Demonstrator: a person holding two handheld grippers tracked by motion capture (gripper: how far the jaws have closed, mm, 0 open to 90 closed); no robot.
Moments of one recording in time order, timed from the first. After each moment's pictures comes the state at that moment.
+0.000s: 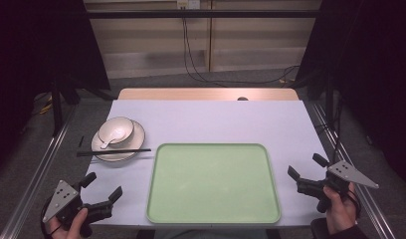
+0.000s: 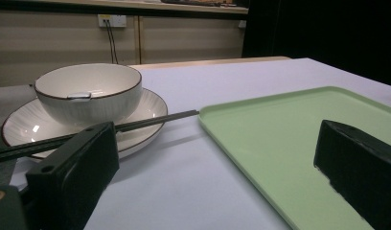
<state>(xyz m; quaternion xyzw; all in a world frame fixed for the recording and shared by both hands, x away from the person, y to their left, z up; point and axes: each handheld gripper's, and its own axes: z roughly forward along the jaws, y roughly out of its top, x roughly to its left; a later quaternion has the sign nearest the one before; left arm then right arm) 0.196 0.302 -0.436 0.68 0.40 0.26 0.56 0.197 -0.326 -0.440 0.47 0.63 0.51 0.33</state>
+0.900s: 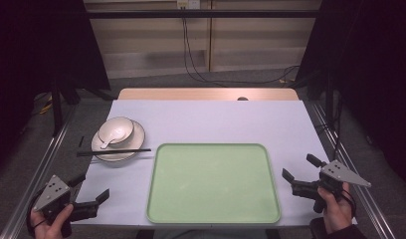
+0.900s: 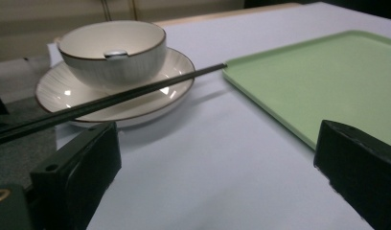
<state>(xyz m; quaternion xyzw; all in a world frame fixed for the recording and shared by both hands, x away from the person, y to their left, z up) 0.214 0.339 -0.438 0.74 0.39 0.24 0.48 0.199 -0.314 -0.441 0.45 0.66 0.51 0.32</state>
